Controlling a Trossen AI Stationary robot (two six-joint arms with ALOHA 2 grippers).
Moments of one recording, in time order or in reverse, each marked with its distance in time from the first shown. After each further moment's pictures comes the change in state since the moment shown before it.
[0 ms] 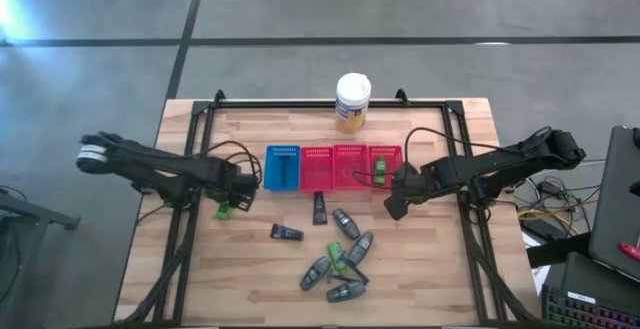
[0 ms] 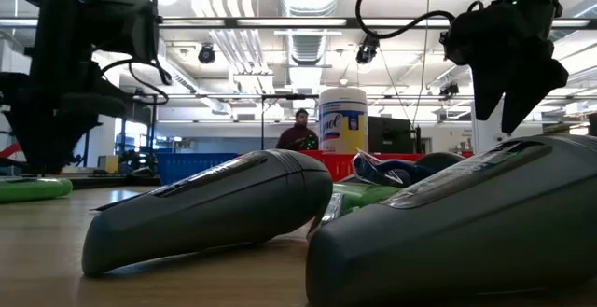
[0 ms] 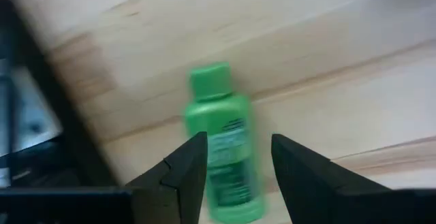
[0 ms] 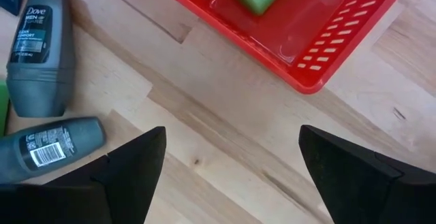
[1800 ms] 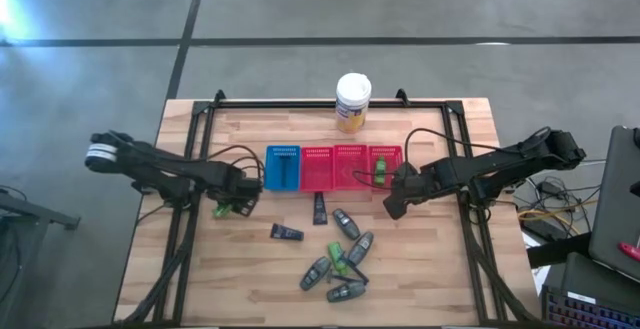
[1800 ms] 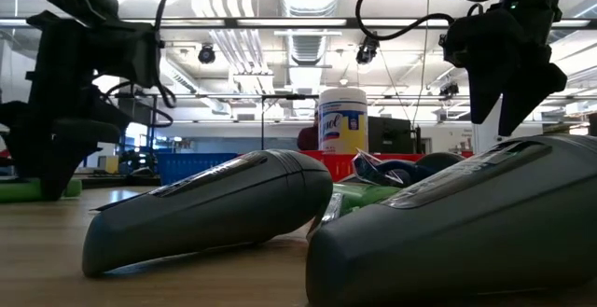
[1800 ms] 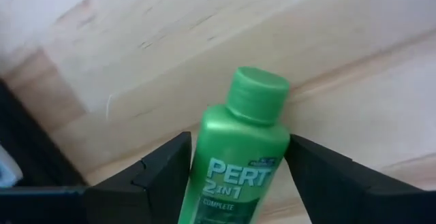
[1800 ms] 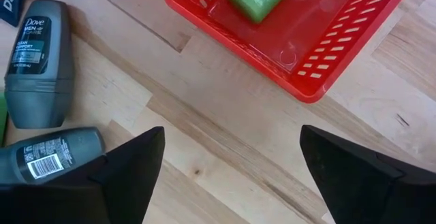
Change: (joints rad) left arm -0.003 0.116 -0.067 0.138 0.024 0.132; right arm 0.001 0.000 -0.020 0.031 0.022 0.013
